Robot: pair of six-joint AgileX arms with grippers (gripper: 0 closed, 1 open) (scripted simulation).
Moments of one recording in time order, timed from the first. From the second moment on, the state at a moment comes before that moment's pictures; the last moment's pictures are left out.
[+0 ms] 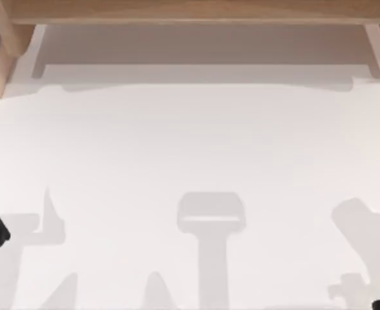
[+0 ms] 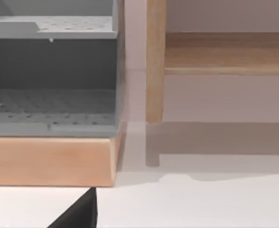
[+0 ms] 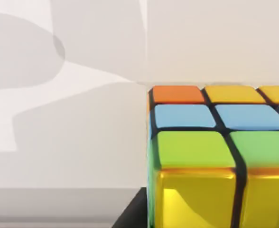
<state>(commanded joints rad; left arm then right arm) 0.00 0.00 0.00 0.00 0.00 0.00 0.46 1.07 0.56 -1.06 0.00 0.46</state>
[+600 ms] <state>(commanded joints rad) 0.00 0.00 0.00 0.00 0.00 0.00 0.46 1.07 0.56 -1.06 0.00 0.46</state>
